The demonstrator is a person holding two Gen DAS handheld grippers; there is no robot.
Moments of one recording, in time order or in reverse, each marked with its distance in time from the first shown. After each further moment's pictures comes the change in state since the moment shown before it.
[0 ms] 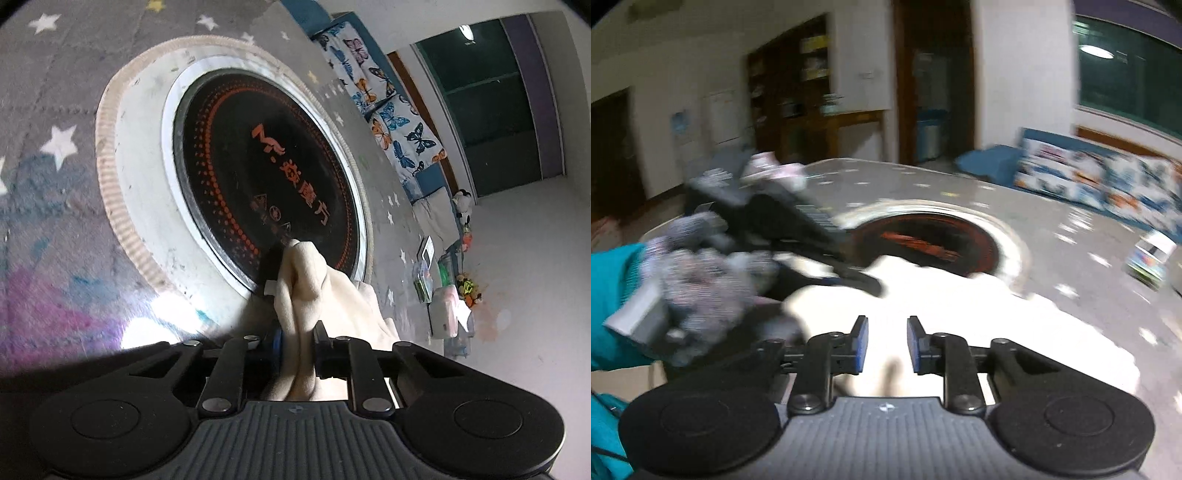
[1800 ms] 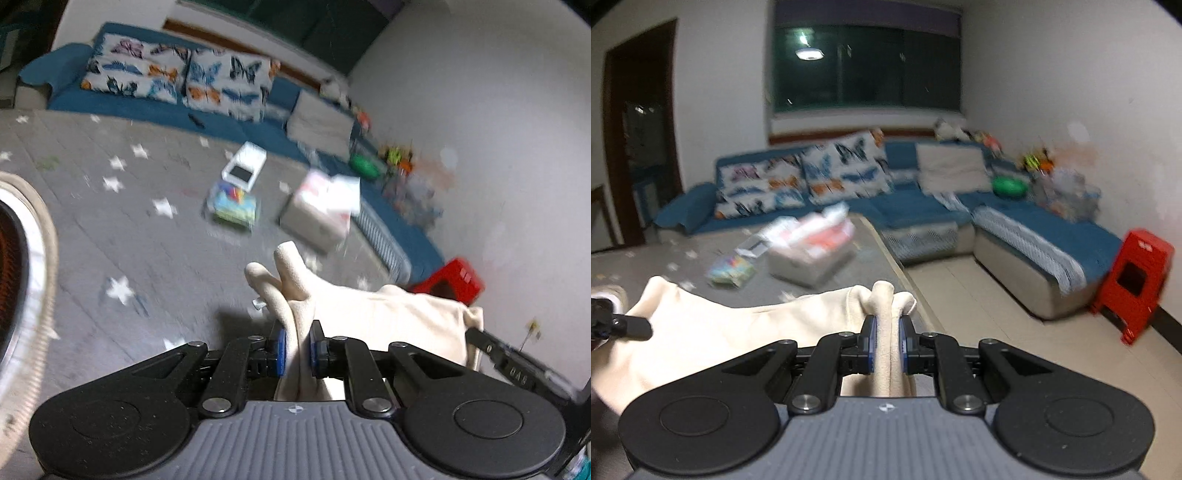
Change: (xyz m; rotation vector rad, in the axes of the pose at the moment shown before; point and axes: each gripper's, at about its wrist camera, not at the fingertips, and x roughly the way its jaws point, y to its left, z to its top) left arm 0.158 -0.231 -0.102 0.722 0.123 -0.080; right arm -0.122 -0.270 -0.057 0.455 -0.061 -0.783
